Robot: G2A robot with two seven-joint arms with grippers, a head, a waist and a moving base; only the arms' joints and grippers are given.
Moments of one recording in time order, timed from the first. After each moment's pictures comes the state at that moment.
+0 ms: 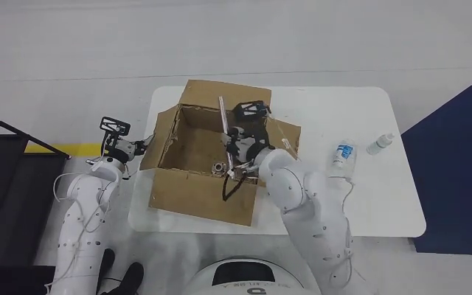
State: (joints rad) left arm 1.49 -1.21 -1.65 -1.51 1.51 -0.30 -0.16; right arm -1.35 -1.59 1.06 -1.97 -1.28 0.18 0.96
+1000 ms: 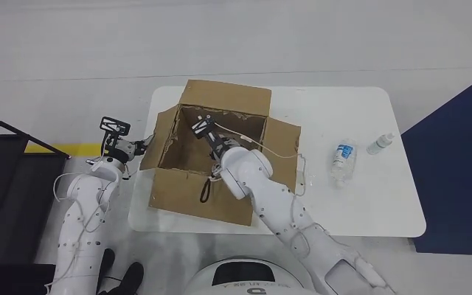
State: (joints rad) left arm 1.49 -1.21 -1.65 -1.51 1.51 -0.30 -0.16; right arm -1.11 -1.63 0.85 -1.51 -1.59 0.12 1.01
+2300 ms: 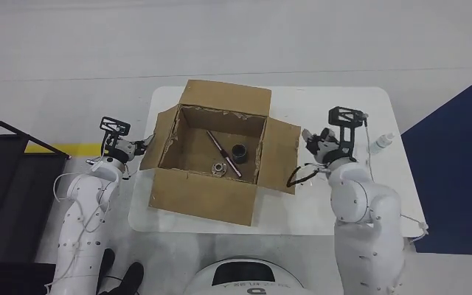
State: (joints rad) left arm 1.49 -1.21 -1.65 -1.51 1.51 -0.30 -0.16; right arm -1.66 -1.56 1.58 -2.24 -1.38 0.20 0.96
